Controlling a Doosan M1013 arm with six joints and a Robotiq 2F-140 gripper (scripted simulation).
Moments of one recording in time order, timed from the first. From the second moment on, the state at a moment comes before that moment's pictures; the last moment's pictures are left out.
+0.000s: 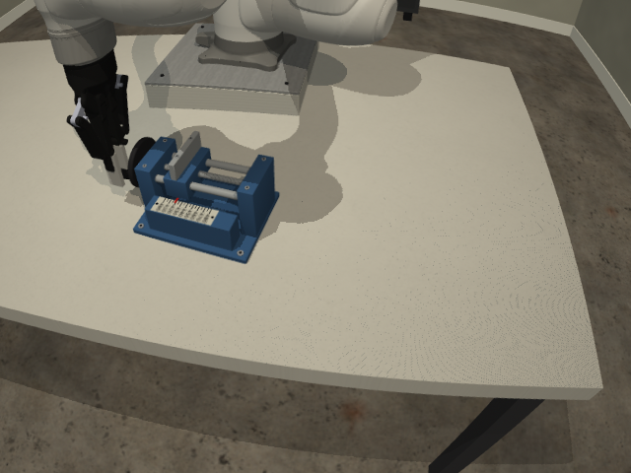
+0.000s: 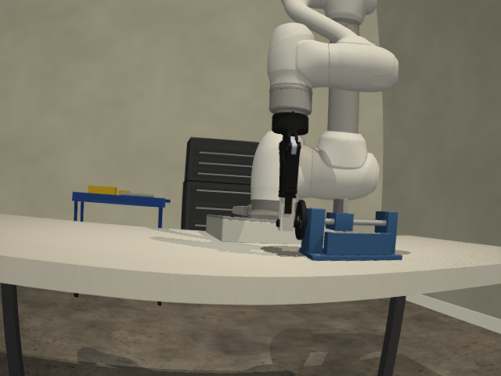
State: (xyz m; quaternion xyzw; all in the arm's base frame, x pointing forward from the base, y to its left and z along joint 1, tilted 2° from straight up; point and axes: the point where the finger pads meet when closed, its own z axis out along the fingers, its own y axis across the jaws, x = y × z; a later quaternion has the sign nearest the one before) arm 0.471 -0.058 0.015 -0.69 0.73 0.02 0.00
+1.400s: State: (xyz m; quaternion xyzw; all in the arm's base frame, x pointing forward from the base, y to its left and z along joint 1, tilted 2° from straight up) arm 0.433 -0.055 -0.004 -0.69 0.72 0.02 0.00
